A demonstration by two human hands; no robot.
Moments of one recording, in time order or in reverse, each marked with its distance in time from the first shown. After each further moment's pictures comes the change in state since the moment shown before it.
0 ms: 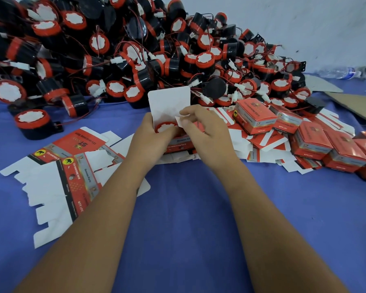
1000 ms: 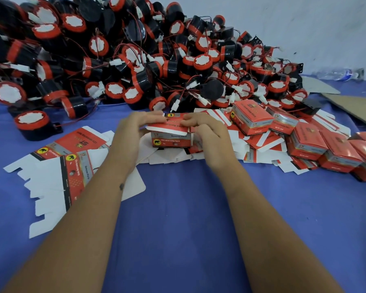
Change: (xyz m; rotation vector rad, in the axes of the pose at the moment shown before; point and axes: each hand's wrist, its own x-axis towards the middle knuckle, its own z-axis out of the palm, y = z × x) left_hand 0.001 0.007 -0.022 -0.332 -0.009 0.041; right_hand -0.002 0.007 -0.006 0.320 -0.038 0.191
